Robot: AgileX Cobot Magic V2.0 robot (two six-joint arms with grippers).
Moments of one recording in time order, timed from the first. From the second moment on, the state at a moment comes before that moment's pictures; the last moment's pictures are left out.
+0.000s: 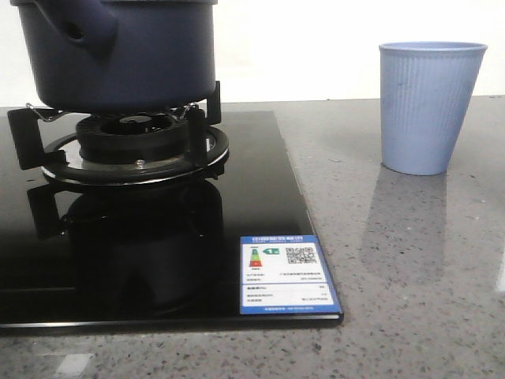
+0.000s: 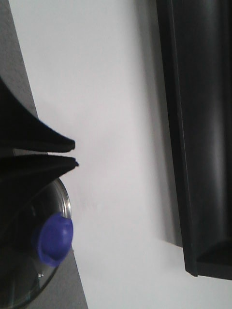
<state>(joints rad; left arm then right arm) 0.06 0.77 -0.83 -1.30 0.37 1.34 -0.18 0.72 -0.53 1.36 0.31 -1.39</state>
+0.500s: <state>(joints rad) 0.06 0.35 -0.25 -1.59 0.20 1.51 -0.18 0.51 -0.27 1.43 0.19 -1.44</state>
